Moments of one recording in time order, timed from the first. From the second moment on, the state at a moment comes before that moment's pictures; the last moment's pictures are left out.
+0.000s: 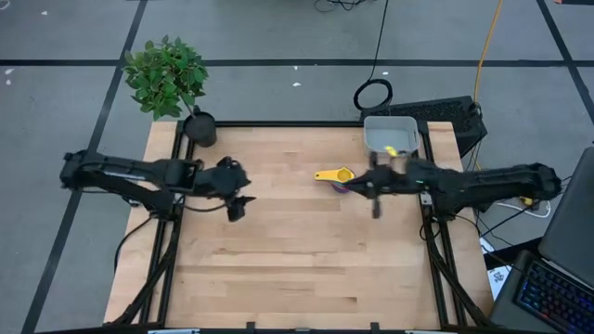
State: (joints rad) left arm -0.08 1.06 0.89 -0.65 -0.24 -0.28; right arm -0.05 0.89 0.51 0.20 -0.01 0.03
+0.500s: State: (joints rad) left arm -0.13 0.72 0.36 -0.12 -0.29 -0.26; right arm -0.20 1.44 1.23 -0.67 0.01 -0.14
